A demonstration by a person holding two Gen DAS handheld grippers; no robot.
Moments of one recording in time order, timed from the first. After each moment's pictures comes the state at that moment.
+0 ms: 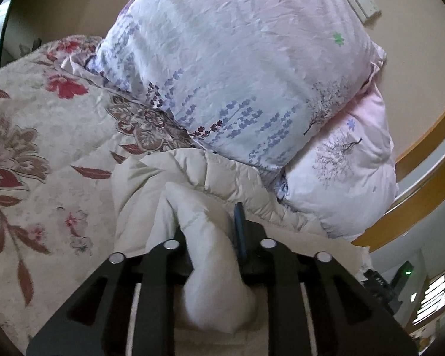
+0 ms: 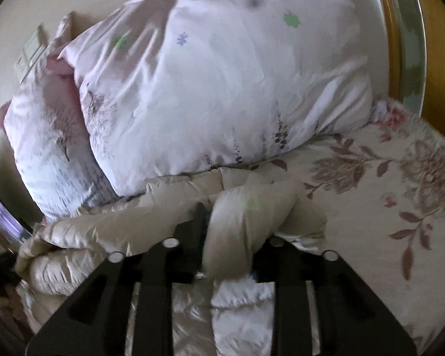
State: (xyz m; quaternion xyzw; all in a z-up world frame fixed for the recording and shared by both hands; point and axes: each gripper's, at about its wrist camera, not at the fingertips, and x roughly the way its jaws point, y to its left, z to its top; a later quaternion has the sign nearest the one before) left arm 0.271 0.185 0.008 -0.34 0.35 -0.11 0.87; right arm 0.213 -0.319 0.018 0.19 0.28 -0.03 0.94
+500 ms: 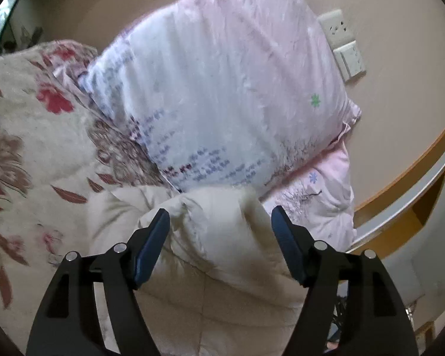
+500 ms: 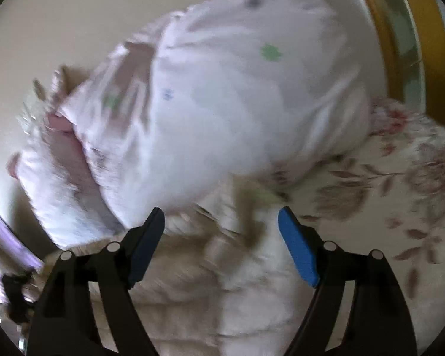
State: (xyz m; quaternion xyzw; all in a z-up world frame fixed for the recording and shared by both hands) left arm 0.261 0.209 0.032 -0.43 0.25 -0.13 0.86; right arm 0.206 -0.354 0.044 0.24 0.23 -0.03 0.94
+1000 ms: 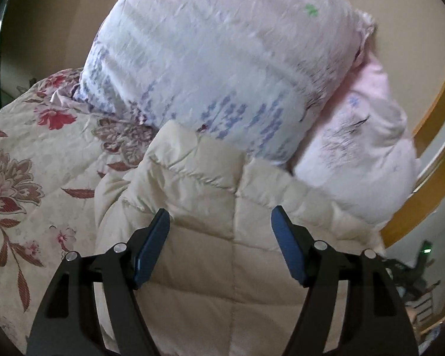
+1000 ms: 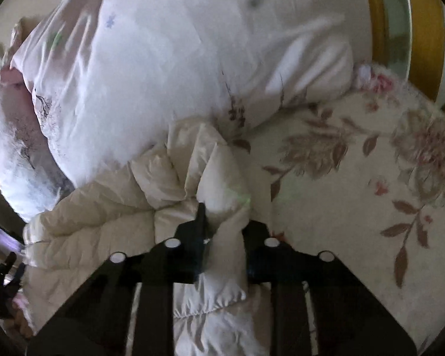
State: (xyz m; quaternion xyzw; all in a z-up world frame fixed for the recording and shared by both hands) left arm 0.277 0.129 0.009 -0.23 0.34 -0.06 0.91; right arm 0.235 -0.360 -0.003 0.20 0.33 -0.08 0.92
